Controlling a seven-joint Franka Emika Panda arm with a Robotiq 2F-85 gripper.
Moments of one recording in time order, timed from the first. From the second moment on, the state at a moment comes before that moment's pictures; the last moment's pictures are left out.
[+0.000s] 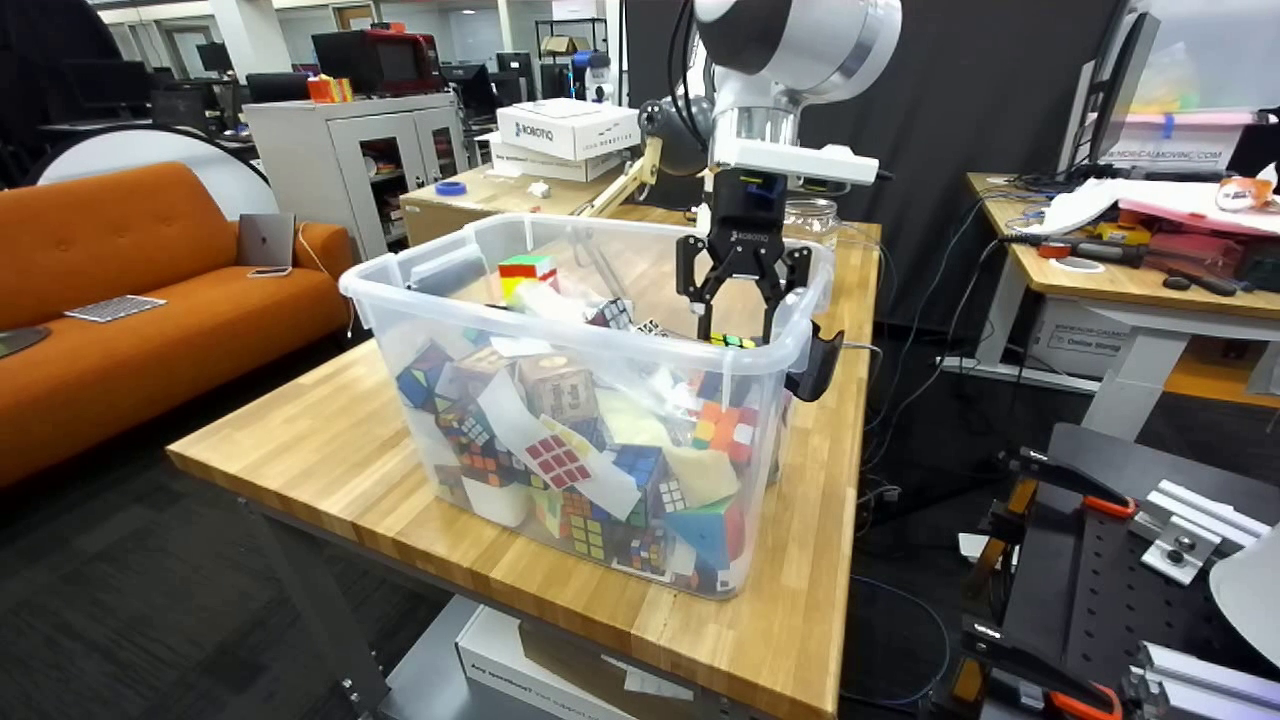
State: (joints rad) arm 0.00 0.18 -0.03 -2.25 0.45 2.16 0.29
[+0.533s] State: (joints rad) arm -0.01 0.09 -0.03 -2.26 0.46 2.16 0.25
